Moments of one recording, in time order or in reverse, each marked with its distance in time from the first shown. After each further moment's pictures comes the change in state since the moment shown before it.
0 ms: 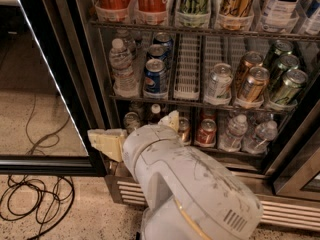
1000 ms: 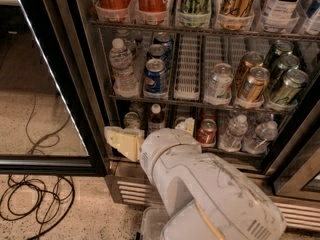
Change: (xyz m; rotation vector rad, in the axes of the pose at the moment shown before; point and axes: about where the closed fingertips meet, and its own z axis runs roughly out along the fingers) arm 0.009 -0.031 -0.010 0.053 -0.005 0.106
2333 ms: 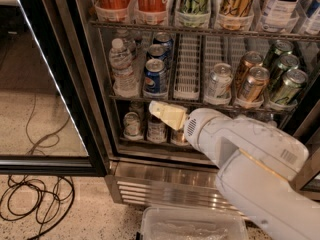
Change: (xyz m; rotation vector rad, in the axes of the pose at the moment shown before) arm 0.001 -0.102 0.055 0.015 0.045 0.278
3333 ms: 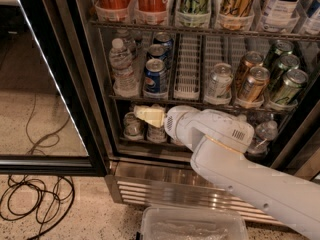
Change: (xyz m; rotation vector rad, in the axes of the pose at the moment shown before) arm 0.028 0.008 0.089 -0.067 0.053 -0.122
